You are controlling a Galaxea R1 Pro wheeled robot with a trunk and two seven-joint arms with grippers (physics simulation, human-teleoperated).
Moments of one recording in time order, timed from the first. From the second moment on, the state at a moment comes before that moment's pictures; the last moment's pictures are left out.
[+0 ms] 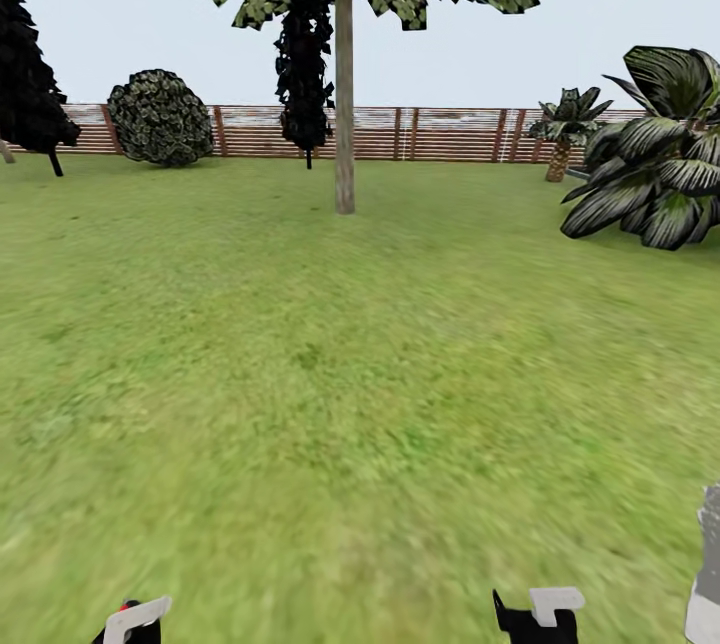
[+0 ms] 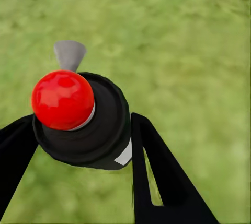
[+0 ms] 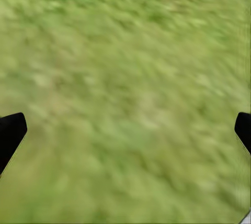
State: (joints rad) left arm -0.23 0.15 0.18 -0.38 0.09 -0.42 0.02; right arm -0.34 -0.09 -0.05 -0.23 0.04 -0.47 0.00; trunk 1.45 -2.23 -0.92
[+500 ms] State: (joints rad) left arm -0.23 0.15 0.18 -0.38 0.09 -0.42 0.02; right arm -0.34 -0.09 -0.05 -0.23 0.04 -0.47 0.00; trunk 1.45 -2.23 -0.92
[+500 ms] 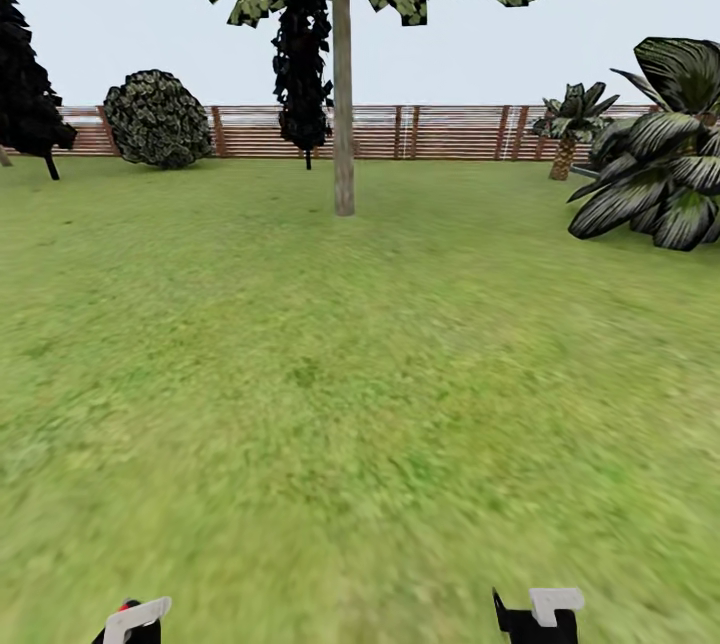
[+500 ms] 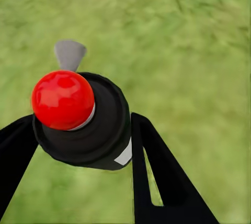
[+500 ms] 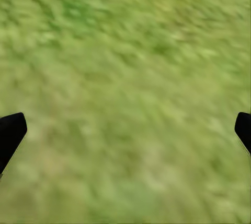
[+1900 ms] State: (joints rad) left arm -0.23 0.15 0.18 -0.38 0.09 -0.42 0.02; right arm -0.34 -0.09 -0.04 -0.23 0.04 -0.47 0.00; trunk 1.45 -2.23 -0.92
